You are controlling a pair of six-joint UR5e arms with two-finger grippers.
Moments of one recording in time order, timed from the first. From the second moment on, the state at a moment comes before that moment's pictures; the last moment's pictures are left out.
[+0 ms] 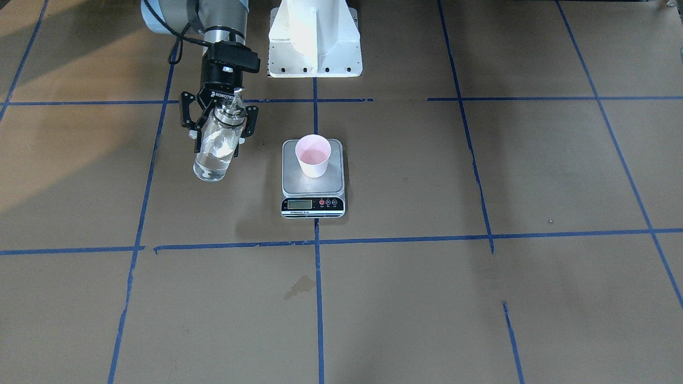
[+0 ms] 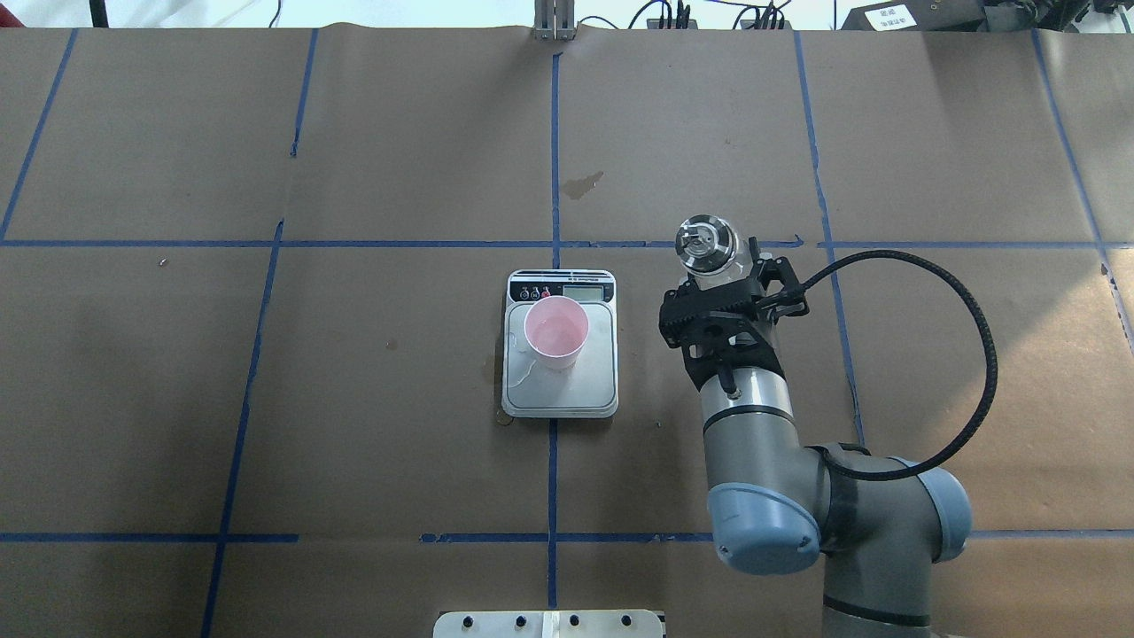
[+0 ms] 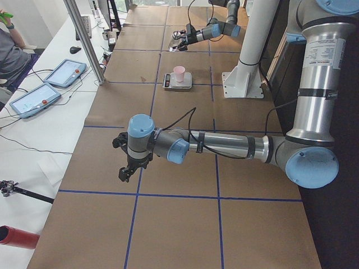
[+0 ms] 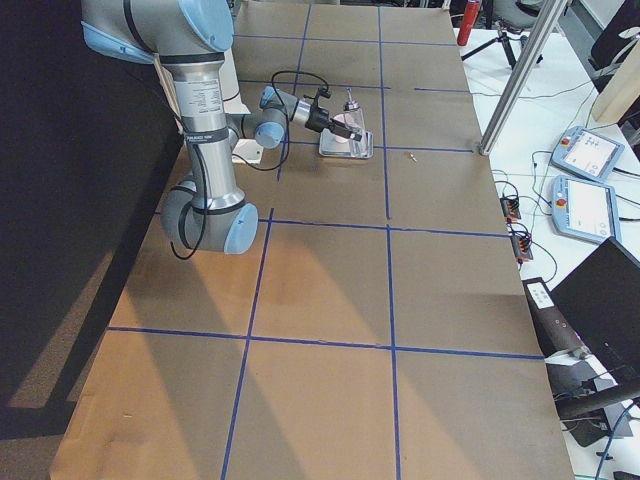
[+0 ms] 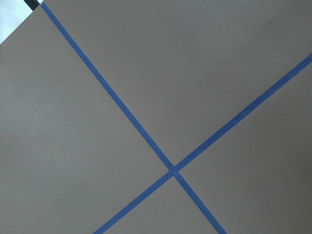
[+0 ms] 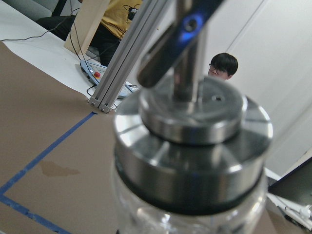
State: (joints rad) left arm -1.47 -1.62 -1.59 -1.89 -2.22 0.38; right arm 0.24 -1.27 1.96 -1.40 0.56 1.02
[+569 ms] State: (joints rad) left arm -1.47 -1.63 -1.61 -1.89 -2.22 0.38; right arm 0.38 -1.40 1.96 -1.41 0.81 1.46
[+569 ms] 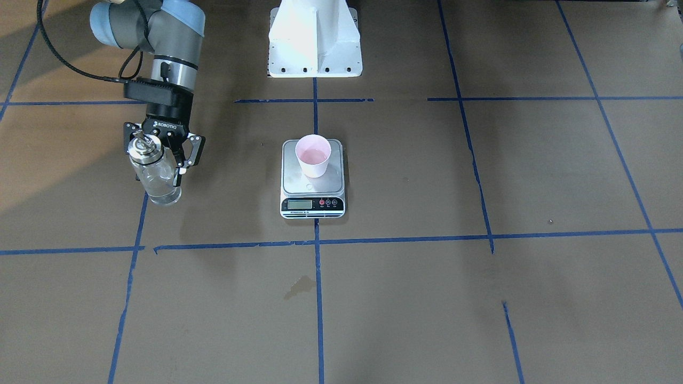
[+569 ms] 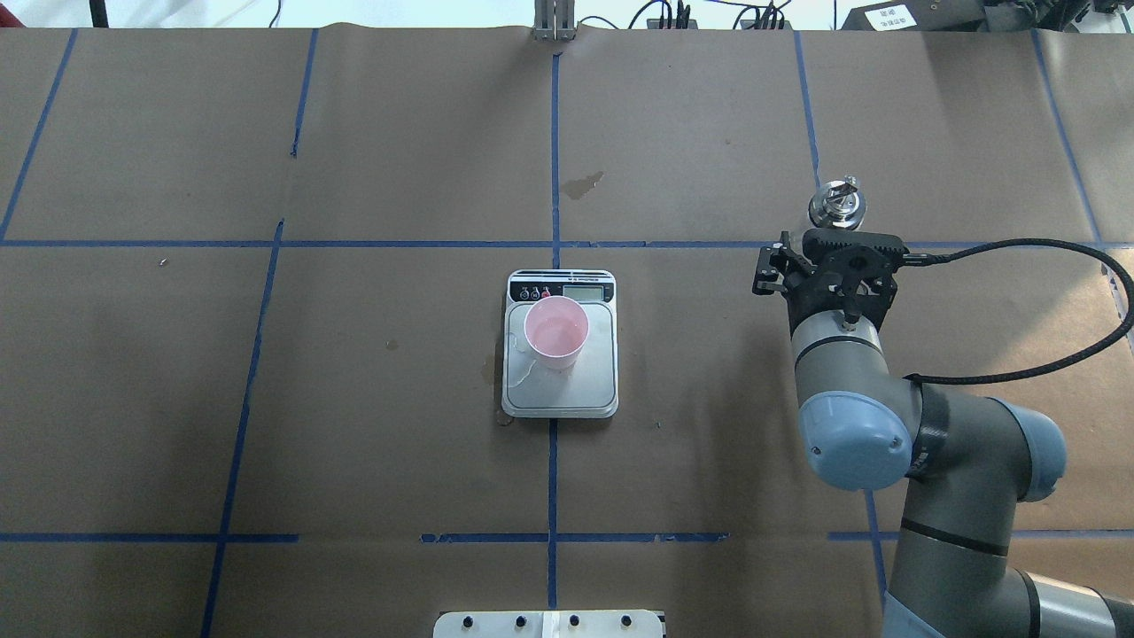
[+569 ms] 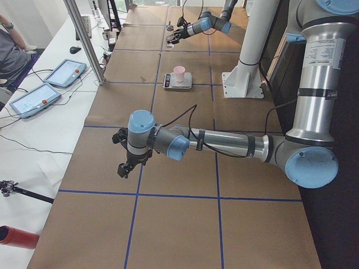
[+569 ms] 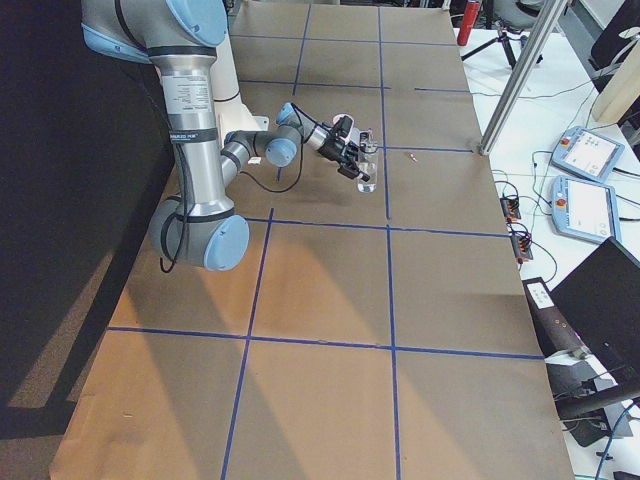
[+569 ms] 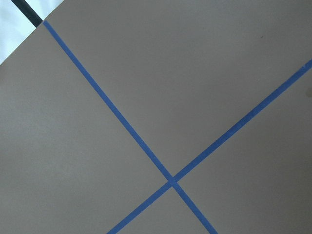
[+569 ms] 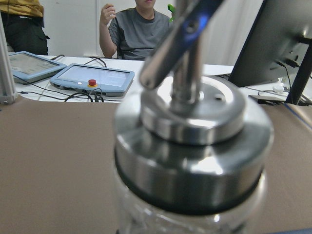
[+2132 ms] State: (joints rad) left arm -1.47 -1.63 -1.62 -1.89 -2.22 0.38; right arm 0.38 -1.47 1.87 -1.41 0.92 1.68
